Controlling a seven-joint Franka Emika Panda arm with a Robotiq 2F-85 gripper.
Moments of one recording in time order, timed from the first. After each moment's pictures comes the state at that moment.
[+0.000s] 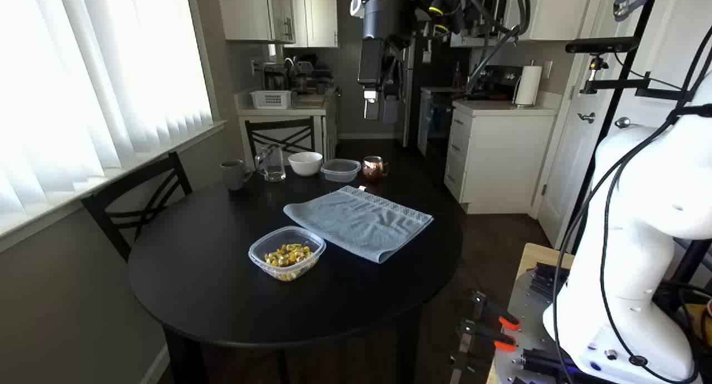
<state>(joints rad) 0.21 -0.49 0.07 -2.25 0.25 1.74 0.03</state>
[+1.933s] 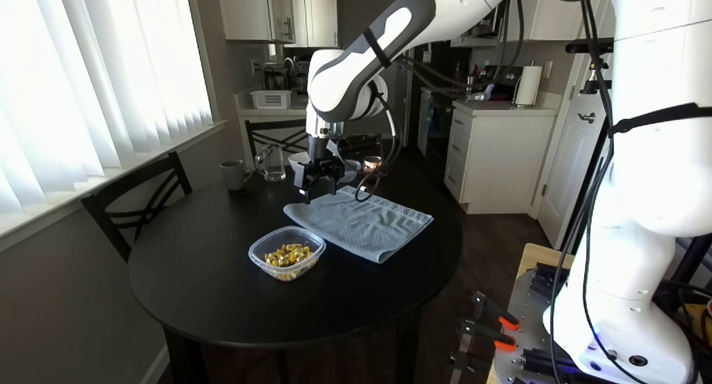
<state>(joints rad) 0.06 0.24 0.06 -2.08 0.11 2.41 0.11</state>
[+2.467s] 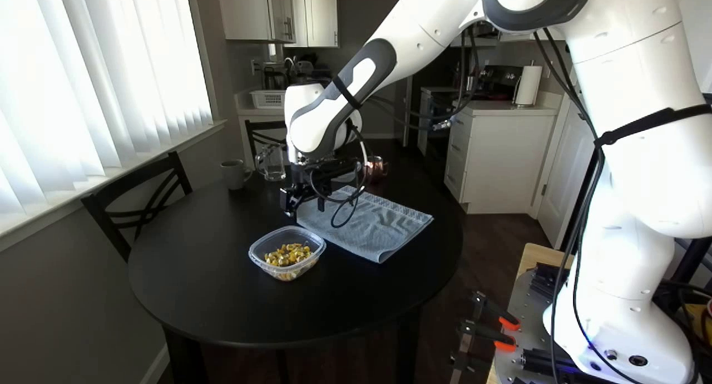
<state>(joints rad) 0.14 0.49 -0.01 -1.89 -0.01 2.44 0.32</state>
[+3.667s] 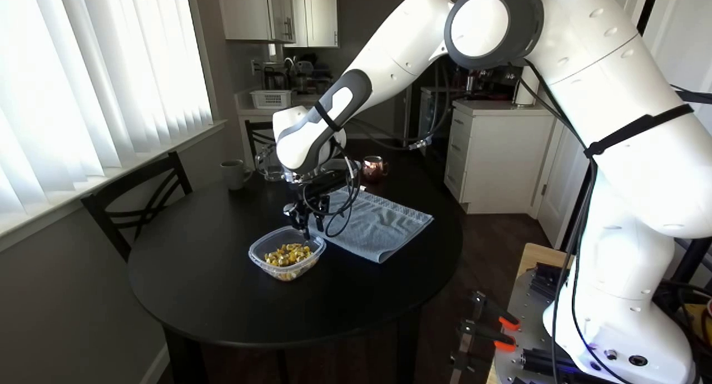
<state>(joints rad) 0.14 0.68 -0.03 -1.68 -0.02 2.24 0.31</state>
